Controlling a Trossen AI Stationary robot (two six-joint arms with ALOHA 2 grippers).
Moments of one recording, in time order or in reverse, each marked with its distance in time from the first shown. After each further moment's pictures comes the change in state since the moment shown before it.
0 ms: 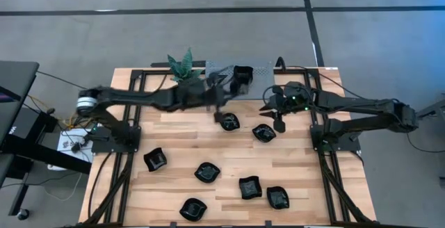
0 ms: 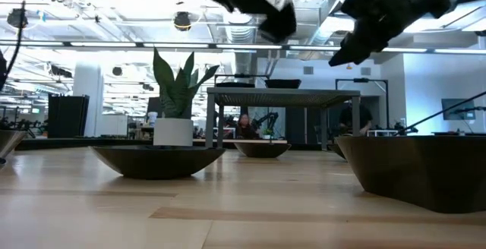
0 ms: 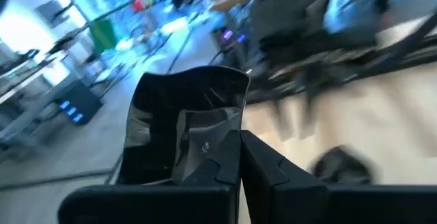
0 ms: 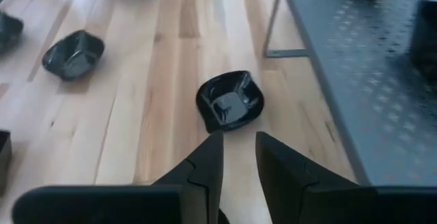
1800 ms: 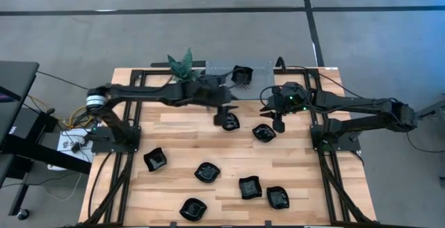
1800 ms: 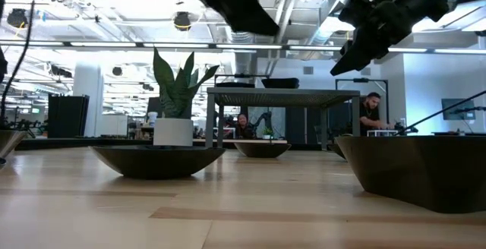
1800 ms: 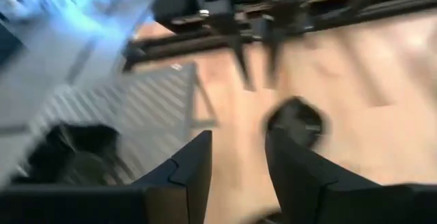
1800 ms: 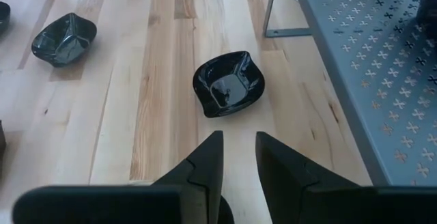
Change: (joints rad) left arm 0.048 0.109 0.132 -0.290 0.188 -0.112; right arm -0.013 0.030 -0.003 -0.027 0.000 0.009
